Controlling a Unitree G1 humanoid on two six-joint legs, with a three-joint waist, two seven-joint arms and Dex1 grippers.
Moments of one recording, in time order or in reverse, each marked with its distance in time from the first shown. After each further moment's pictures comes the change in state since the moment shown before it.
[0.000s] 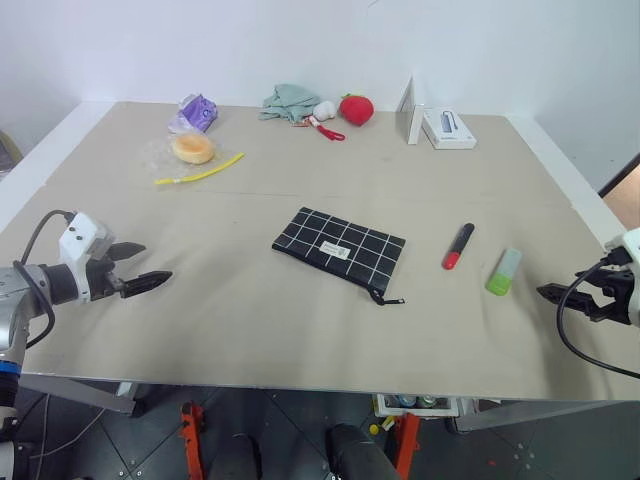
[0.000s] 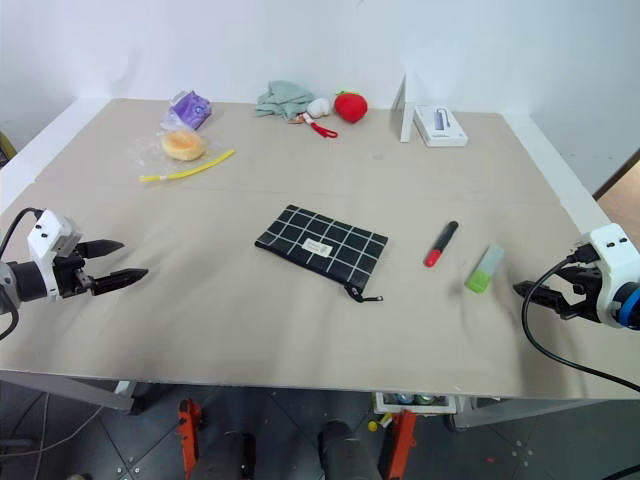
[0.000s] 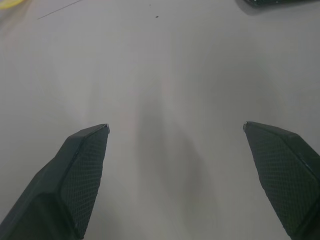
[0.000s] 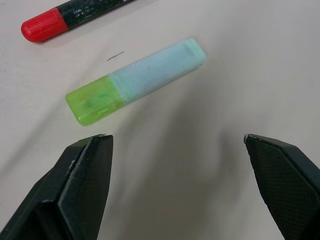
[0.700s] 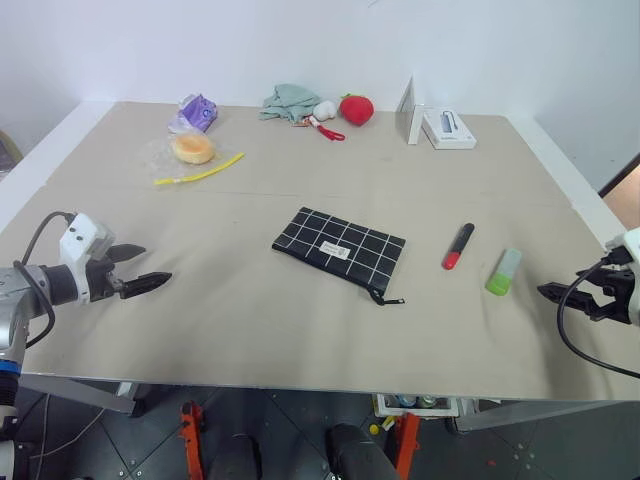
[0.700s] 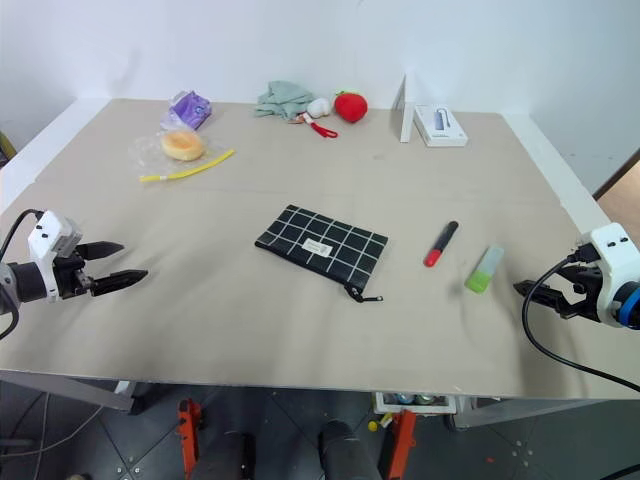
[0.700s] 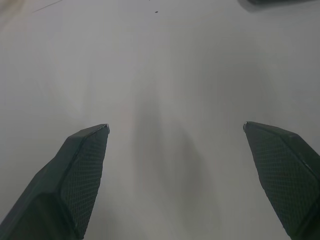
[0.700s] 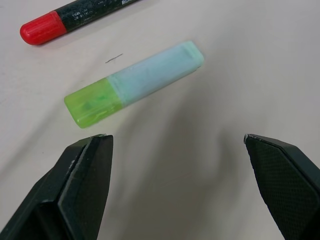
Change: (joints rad) left arm -0.005 0.000 0.000 0.007 0.006 0.023 -0.012; right arm 0.001 0.000 -0.001 0.003 0.007 -0.009 -0.007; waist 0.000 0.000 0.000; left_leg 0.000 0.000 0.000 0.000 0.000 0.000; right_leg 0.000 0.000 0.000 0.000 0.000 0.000
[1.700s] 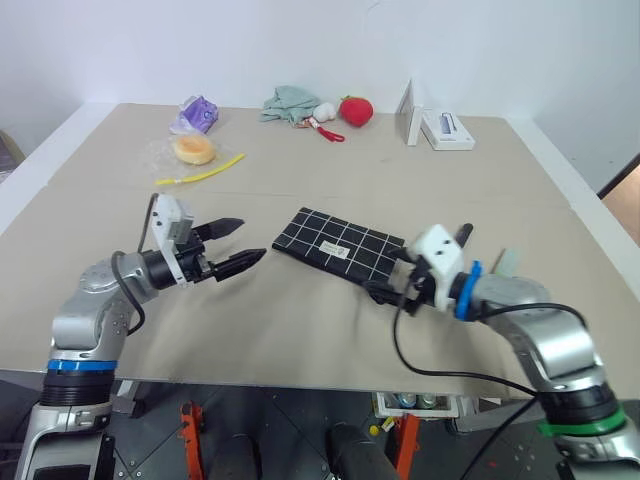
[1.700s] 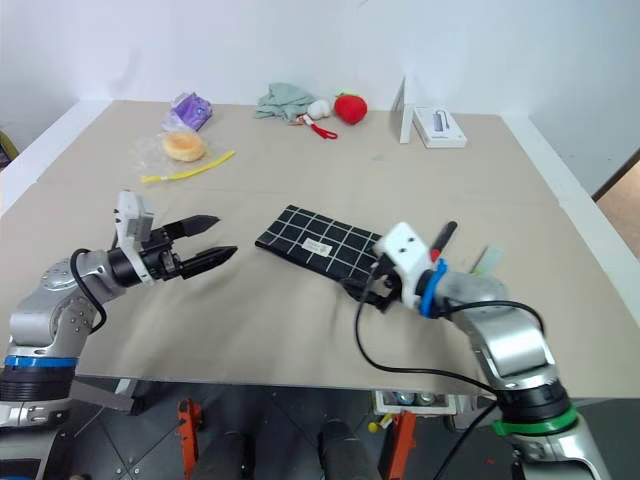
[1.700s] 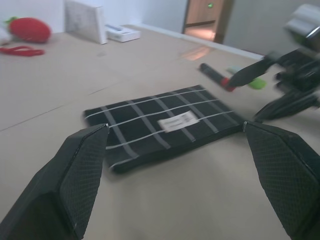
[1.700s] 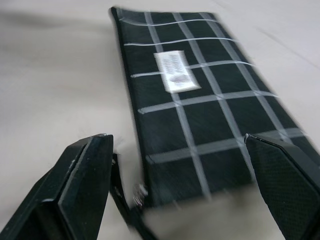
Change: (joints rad) left arm -0.068 -0.370 -0.093 -0.386 -0.215 0.113 0.114; right arm -0.116 0.476 0.485 -0.683 -0.072 0.082 -0.312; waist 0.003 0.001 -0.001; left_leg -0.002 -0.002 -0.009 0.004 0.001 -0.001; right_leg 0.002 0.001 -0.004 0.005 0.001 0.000
